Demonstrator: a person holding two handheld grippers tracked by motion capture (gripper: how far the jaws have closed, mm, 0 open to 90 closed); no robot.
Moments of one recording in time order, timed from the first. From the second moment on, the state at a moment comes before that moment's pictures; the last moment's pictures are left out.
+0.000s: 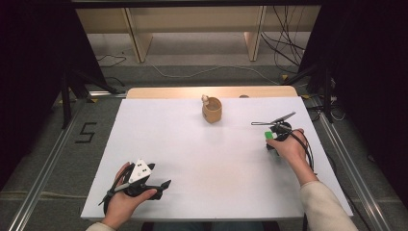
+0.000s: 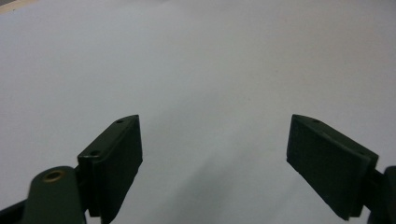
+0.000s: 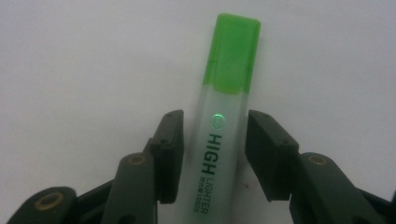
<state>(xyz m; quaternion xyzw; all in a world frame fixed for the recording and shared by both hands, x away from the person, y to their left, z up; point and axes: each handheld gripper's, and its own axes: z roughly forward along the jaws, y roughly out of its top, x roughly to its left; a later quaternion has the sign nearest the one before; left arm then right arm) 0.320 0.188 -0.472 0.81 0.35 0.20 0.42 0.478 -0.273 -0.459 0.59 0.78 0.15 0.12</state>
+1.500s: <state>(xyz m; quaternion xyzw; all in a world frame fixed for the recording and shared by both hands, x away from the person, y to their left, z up) 0.320 0.188 -0.471 0.82 0.35 0.21 0.41 0.470 -0.273 -0.448 0.60 0.76 0.20 0.15</state>
